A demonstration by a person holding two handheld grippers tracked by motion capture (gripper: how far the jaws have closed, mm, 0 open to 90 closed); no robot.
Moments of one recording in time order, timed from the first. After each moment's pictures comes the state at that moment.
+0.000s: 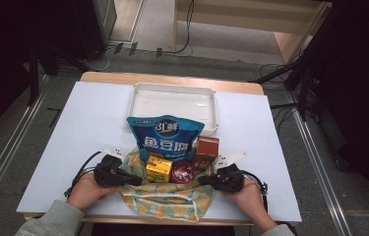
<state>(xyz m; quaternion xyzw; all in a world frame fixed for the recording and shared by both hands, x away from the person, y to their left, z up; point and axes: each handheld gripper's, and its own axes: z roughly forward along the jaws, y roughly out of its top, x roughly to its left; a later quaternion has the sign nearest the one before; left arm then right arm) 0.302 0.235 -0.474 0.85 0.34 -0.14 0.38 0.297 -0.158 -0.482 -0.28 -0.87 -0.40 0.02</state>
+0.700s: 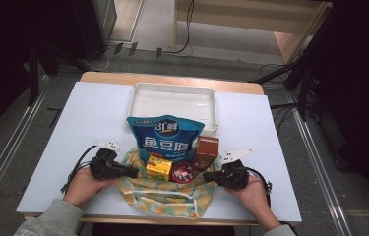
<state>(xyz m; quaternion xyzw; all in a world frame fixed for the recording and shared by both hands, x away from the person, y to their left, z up) 0.314 0.247 -0.467 0.84 0.36 -0.11 0.40 0.304 -0.171 -0.476 -0.30 -0.86 -0.41 0.02</state>
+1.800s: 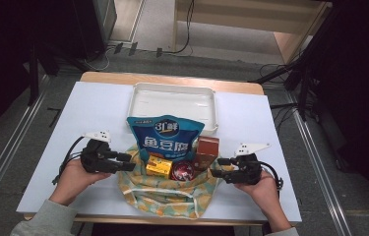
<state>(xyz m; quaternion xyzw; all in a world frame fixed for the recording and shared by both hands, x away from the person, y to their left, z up) 0.317 0.257 -0.423 0.84 0.33 -0.07 0.43 0.311 -0.199 -0.450 -0.33 -0.84 -0.44 -0.01</state>
